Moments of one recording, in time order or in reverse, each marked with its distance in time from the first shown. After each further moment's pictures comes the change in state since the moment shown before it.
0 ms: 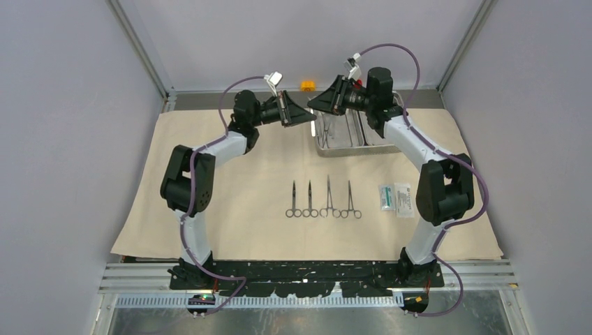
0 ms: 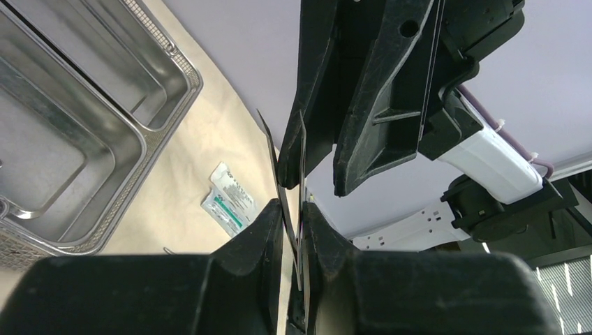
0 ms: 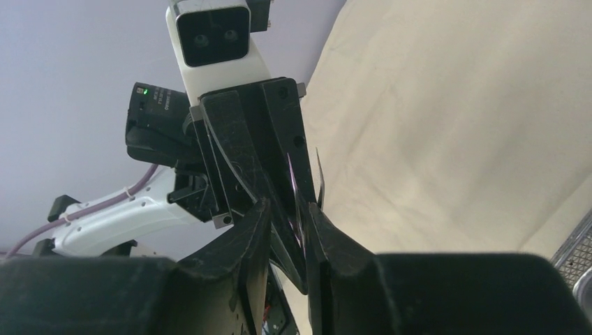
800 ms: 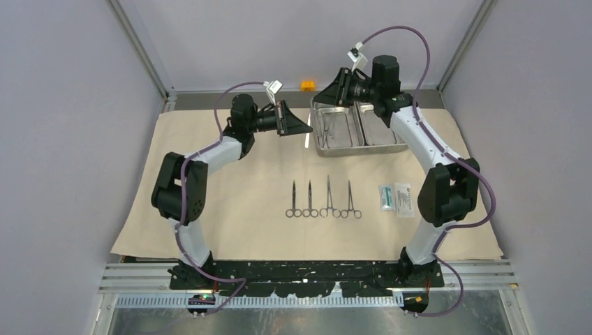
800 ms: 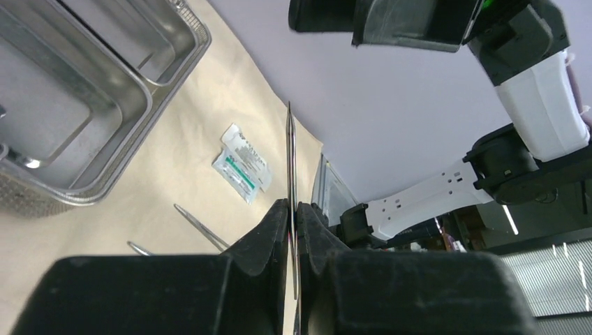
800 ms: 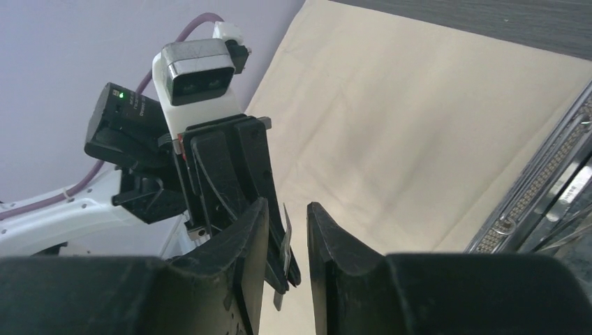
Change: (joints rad) left arm 0.001 -0.085 -0.096 -0.094 0.061 0.132; right arm -0.011 -0.013 0.153 -0.296 0.041 -0.284
